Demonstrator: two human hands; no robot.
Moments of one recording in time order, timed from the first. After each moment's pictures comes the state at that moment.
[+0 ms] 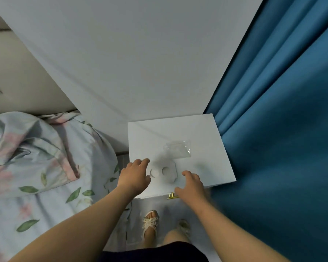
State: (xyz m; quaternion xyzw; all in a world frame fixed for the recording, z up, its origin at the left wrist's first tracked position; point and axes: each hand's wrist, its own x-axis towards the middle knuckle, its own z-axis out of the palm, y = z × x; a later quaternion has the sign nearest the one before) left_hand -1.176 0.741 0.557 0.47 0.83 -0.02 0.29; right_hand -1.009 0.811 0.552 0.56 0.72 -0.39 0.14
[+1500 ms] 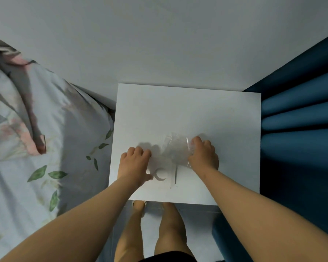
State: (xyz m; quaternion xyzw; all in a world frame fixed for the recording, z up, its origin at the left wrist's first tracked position) left_hand -1.186 0.828 0.397 0.42 0.84 -0.12 0.34; right_hand -1.073 0.979 0.393 0.50 0.78 -0.27 0.25
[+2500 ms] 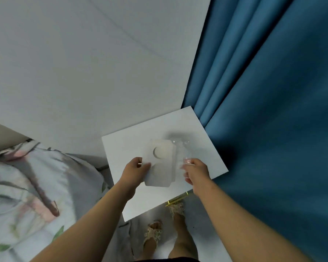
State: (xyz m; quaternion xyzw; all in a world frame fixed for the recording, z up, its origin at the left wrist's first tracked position) left_hand -1.181 0.823 0.540 0.17 0.73 0.36 0.55; right_hand -1.019 0.888 0.536 0.71 0.29 -0.62 -0.17
